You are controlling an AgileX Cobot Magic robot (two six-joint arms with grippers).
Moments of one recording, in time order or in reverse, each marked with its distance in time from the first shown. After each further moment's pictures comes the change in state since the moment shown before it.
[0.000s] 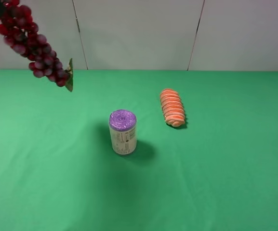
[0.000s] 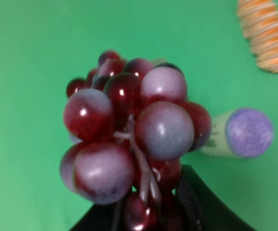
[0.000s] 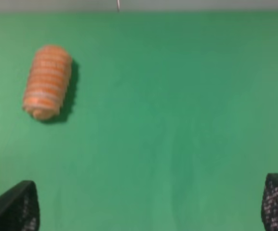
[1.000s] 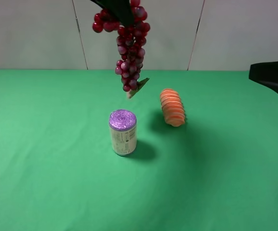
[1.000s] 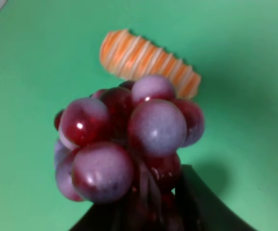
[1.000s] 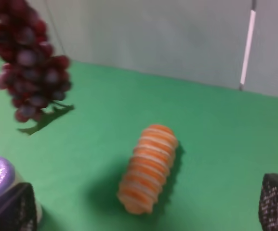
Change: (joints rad) left arm -0.430 0.533 -0.507 0.006 -0.025 0.297; right arm 0.000 0.552 -0.042 0.804 -0.402 -0.875
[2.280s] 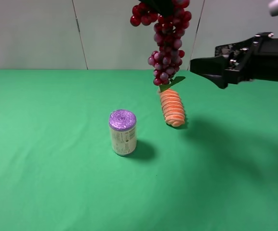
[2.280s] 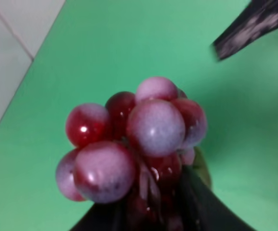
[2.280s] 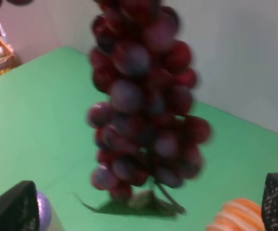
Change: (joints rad) left arm -0.104 0.015 -0.018 -0.060 -0.192 0.159; right arm 0.093 0.579 -0.078 0.815 0.140 -1.029
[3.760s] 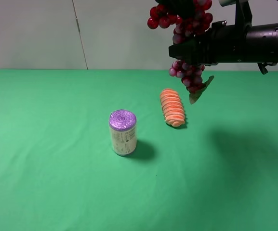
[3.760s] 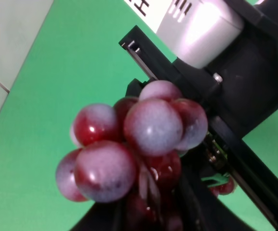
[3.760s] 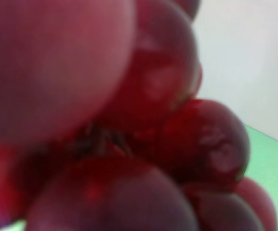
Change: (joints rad) left arm -0.063 0.001 0.000 -0.012 -0.030 0.009; right arm 0.142 0.238 -0.226 0.006 -0.086 0.046
